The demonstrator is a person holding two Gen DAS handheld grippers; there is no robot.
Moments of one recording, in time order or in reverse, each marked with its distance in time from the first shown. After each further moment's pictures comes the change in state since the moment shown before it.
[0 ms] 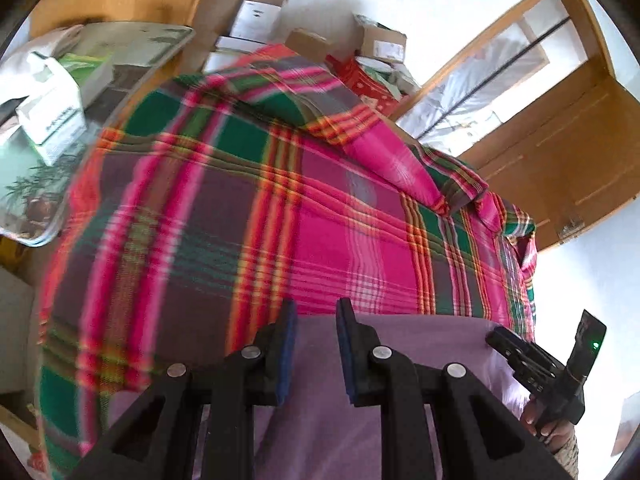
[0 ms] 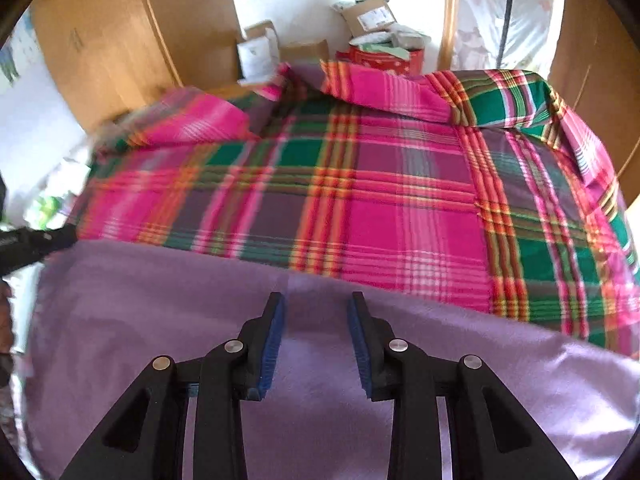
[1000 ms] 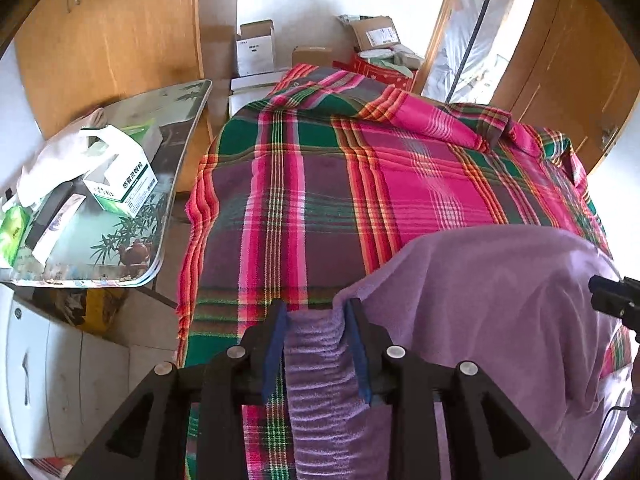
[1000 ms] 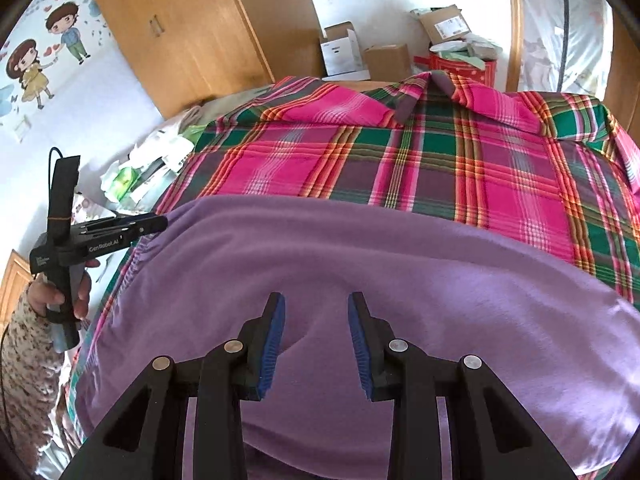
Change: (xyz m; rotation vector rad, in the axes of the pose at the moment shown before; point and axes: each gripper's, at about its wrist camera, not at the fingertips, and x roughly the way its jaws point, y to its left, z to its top) left arm -0.034 0.020 -0.044 0.322 -0.040 0.285; right arm -0.049 0.089 -0.037 -0.099 0.017 0.233
